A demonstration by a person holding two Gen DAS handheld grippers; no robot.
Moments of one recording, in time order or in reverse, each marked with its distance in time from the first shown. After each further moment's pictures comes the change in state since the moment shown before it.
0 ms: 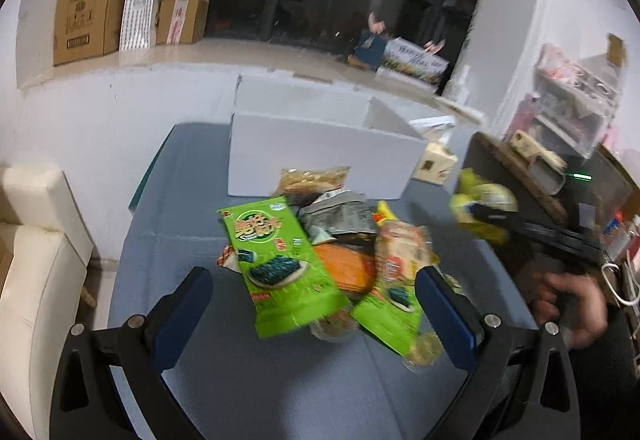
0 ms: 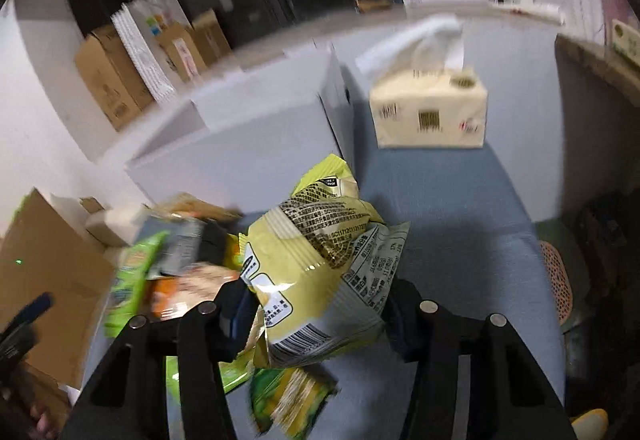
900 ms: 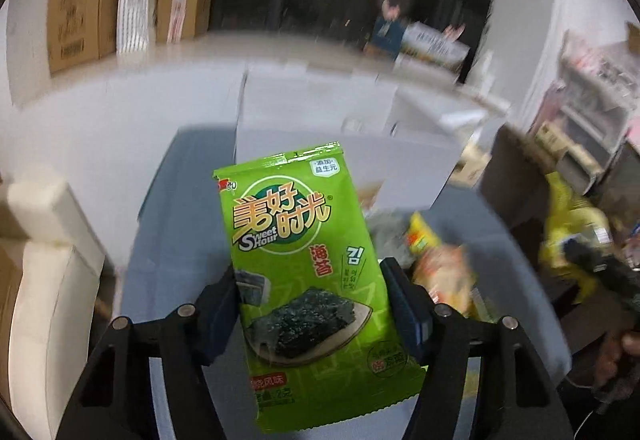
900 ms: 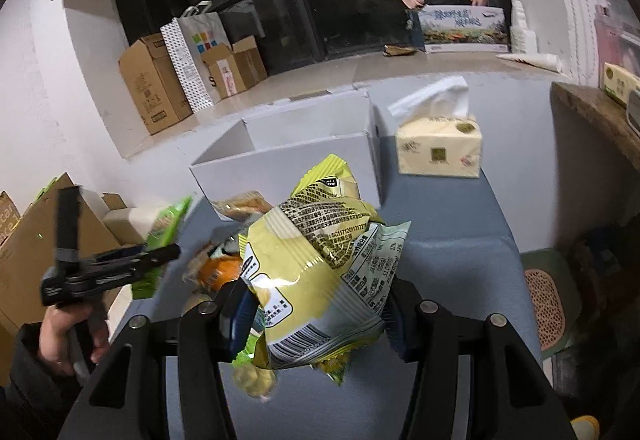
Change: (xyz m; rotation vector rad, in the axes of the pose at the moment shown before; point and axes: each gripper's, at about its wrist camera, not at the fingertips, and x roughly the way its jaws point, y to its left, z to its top) left arm 0.022 -0.001 0.031 0.051 -0.018 0.039; right arm -0.054 0.041 -0.017 -0.106 -0.080 0.031
